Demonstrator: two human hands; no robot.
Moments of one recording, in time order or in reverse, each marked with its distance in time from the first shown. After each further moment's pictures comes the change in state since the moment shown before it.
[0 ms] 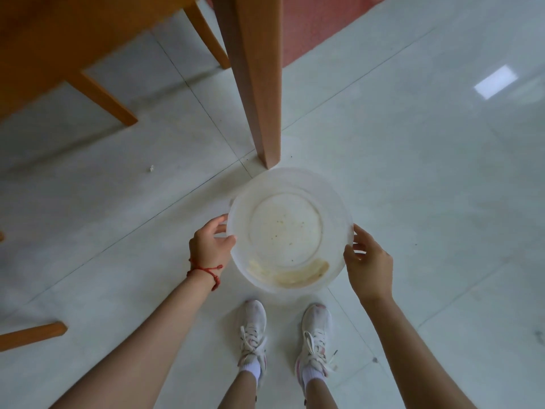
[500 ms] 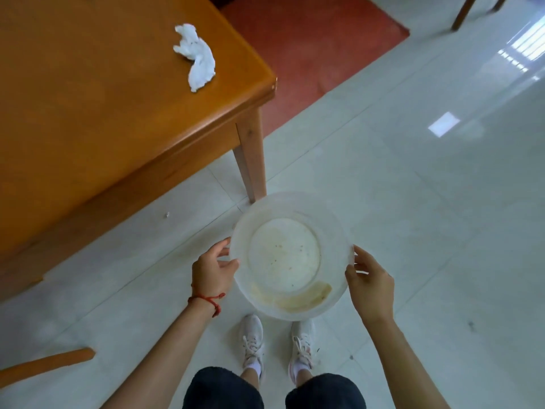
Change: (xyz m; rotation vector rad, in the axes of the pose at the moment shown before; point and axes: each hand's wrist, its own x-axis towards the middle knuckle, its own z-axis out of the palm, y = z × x) left_hand -0.146 0.153 -0.123 0.017 -0.096 0.138; right_hand -0.119 -0.120 -0.147 0.087 0.130 -0.031
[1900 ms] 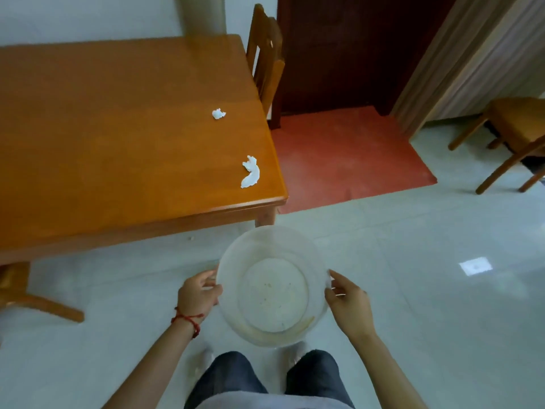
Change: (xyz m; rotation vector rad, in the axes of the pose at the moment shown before) left_hand -0.118 0.145 -0.037 -0.315 0.330 -0.225; right_hand 0.048 -0.161 -0.154 -0.223 -0.421 -0.423
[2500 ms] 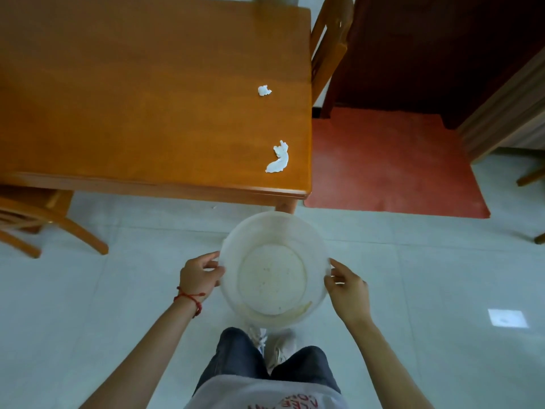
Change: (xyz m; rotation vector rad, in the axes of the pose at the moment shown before) left_hand -0.010 -0.004 0.028 -0.156 0.181 -0.110; right_hand 0.064 0.004 -0.010 -0.093 -0.201 -0.097
